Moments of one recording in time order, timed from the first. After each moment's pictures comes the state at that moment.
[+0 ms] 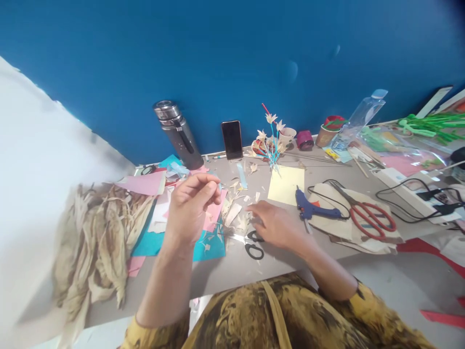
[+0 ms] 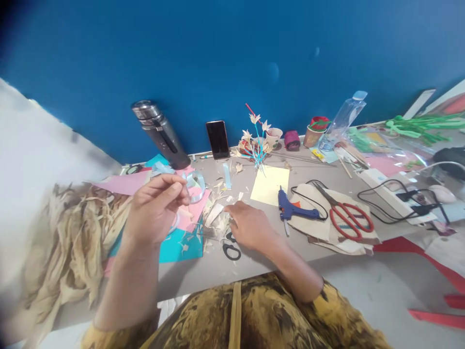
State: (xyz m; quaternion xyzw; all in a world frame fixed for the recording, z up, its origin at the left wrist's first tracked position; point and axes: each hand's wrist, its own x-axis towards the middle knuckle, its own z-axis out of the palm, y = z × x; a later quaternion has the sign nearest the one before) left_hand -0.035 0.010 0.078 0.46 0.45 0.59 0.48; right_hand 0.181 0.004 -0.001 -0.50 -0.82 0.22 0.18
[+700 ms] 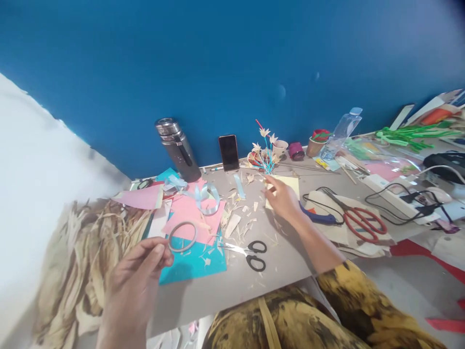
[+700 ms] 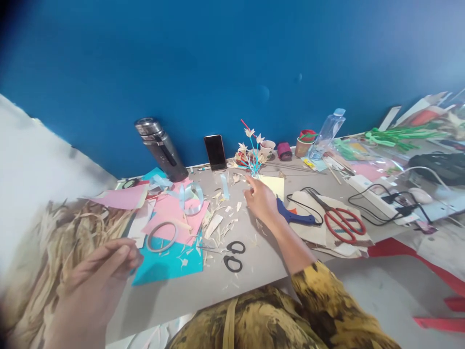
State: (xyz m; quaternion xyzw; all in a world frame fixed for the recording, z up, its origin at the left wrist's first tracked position) left_hand -0.121 -0.064 0.035 0.35 0.59 0.61 0.41; right_hand 0.202 0.072 -0.012 -0.62 -0.67 0.16 0.37
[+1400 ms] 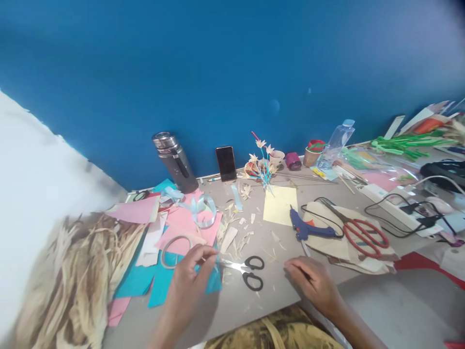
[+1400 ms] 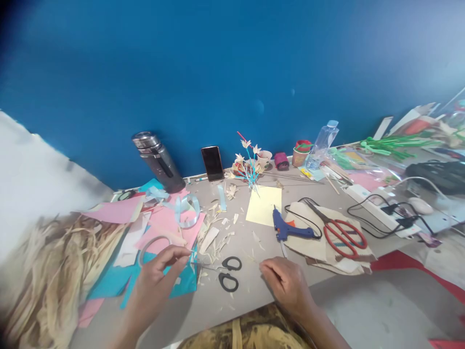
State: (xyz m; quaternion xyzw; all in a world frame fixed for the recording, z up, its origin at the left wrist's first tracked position) left_hand -0.065 -0.045 0.011 0.61 0.64 0.33 0.33; right_hand 0.244 -0.070 -0.079 -0.52 -0.74 0.16 0.40
